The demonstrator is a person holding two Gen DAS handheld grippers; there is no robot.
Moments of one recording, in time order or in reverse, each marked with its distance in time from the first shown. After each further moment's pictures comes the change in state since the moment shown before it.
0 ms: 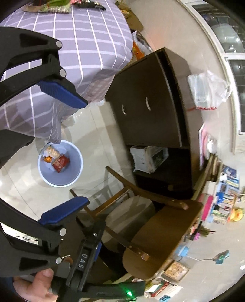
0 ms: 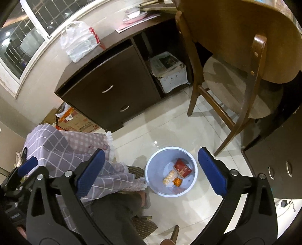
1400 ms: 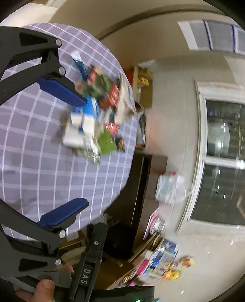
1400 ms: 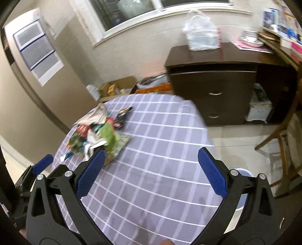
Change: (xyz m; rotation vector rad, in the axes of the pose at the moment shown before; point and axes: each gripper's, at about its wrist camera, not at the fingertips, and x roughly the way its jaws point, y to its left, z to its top) left arm -0.212 0.219 -0.125 -0.401 -0.274 0.353; right arm -0.054 0.314 -0.088 -0.509 0.035 0.385
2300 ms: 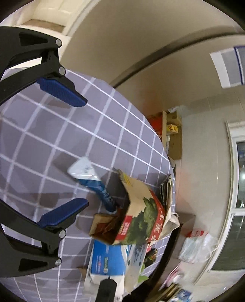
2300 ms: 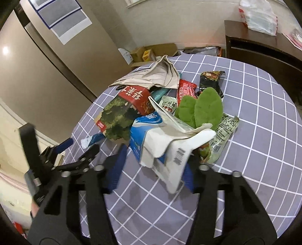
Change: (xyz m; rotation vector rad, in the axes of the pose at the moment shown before) left arm 0.085 0.192 -0.028 0.003 0.204 0.289; right arm 0.126 0.136 -0.022 -0.122 0.225 0.181
